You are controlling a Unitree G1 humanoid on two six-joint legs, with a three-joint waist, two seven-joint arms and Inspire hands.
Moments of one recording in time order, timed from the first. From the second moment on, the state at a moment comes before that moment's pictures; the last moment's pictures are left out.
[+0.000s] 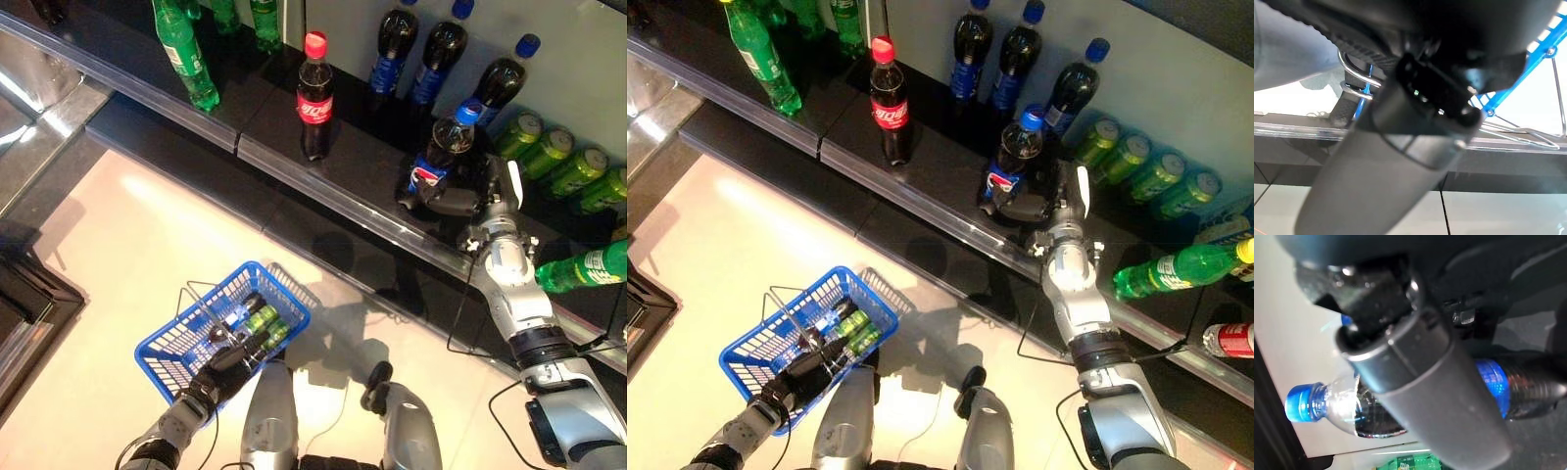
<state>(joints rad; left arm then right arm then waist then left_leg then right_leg) -0.16 0.37 -0.07 0.98 -1.08 0.17 -0.47 -0.63 -0.53 0.16 0.49 0.41 -0.12 -0.24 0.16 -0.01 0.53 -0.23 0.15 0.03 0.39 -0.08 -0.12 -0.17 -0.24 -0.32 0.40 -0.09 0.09</state>
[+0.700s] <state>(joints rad) -0.20 0.38 -0.14 1.00 -1.09 0.17 -0.47 -0.76 -0.54 0.22 0.59 0.52 -0.09 -0.20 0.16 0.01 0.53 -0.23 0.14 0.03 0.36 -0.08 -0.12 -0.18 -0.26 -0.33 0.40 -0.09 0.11</state>
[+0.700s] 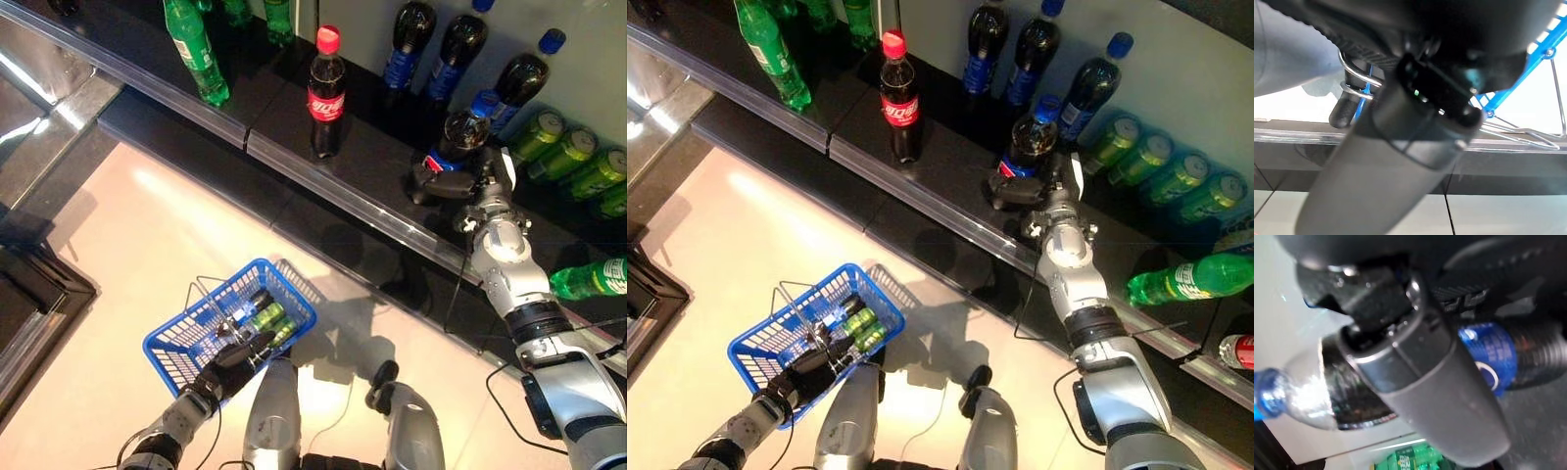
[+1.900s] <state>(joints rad) -0.20 0.36 -0.16 1.00 -1.09 0.16 -0.47 -0.72 -0.53 0.25 0.49 0.44 -0.09 -0.17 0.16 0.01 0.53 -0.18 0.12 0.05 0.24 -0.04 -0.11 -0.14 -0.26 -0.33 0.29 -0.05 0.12</state>
